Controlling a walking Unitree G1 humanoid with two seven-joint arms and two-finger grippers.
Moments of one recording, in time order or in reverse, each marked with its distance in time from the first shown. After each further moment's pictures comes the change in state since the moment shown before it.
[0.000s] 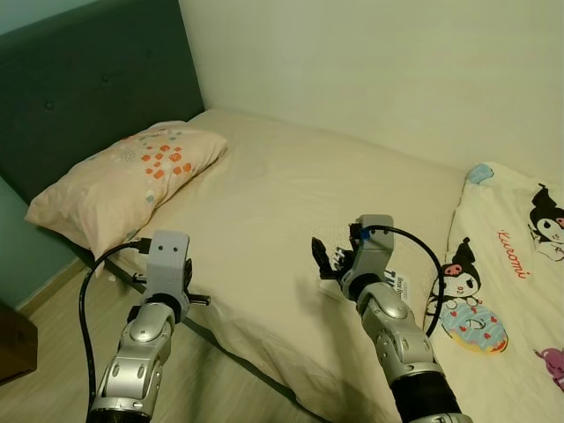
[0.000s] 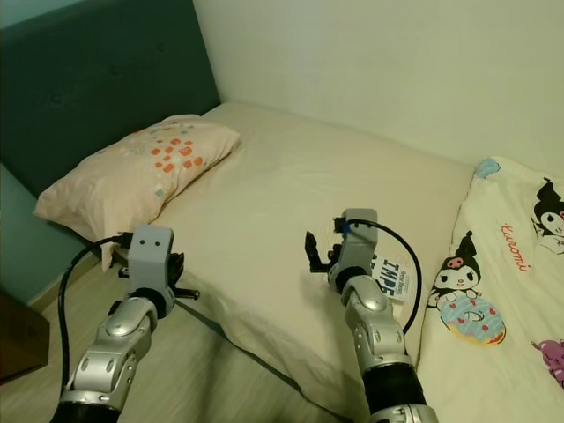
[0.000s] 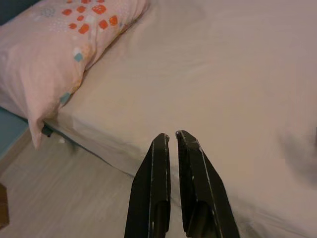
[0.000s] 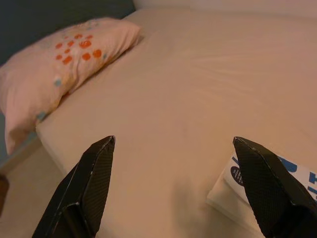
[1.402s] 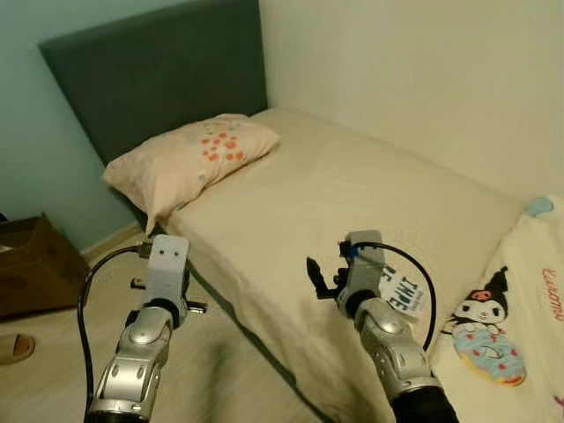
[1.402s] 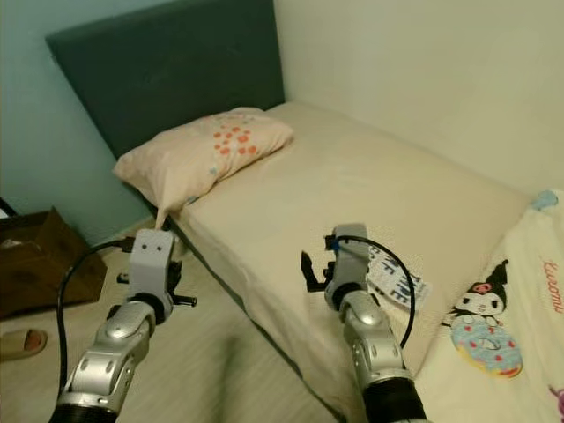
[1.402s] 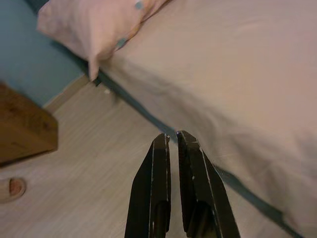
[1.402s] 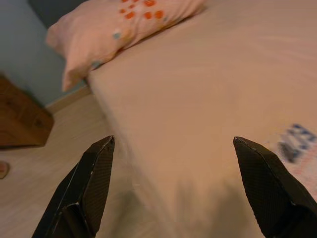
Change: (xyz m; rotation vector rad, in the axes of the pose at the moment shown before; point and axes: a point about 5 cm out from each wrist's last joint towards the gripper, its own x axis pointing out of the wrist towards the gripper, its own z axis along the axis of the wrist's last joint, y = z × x) left arm -0.002 0.002 -0.010 0.058 0.073 0.005; right arm -0.007 0.004 -0.018 -0.039 0.066 0.016
